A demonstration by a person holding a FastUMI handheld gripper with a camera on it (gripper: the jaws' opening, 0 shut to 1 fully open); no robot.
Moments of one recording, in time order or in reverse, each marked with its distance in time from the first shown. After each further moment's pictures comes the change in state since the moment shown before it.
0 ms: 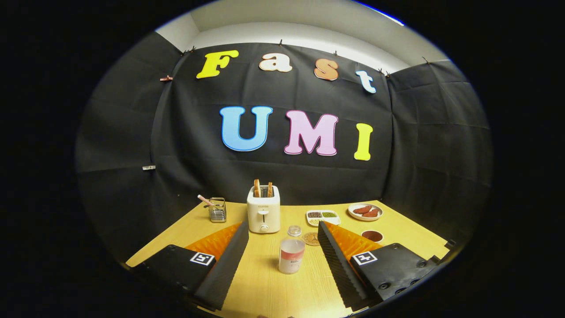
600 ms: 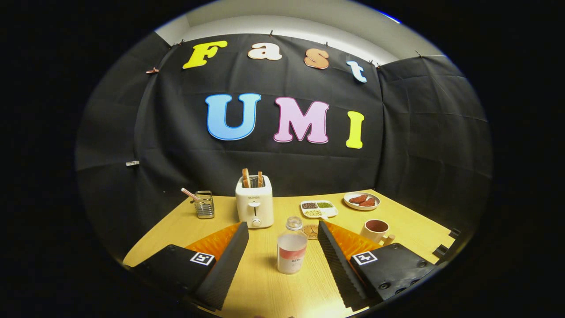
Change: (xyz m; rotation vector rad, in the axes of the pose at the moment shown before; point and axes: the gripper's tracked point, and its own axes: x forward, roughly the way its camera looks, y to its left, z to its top) arm 0.053 -0.007 -0.040 0.018 0.042 -0.093
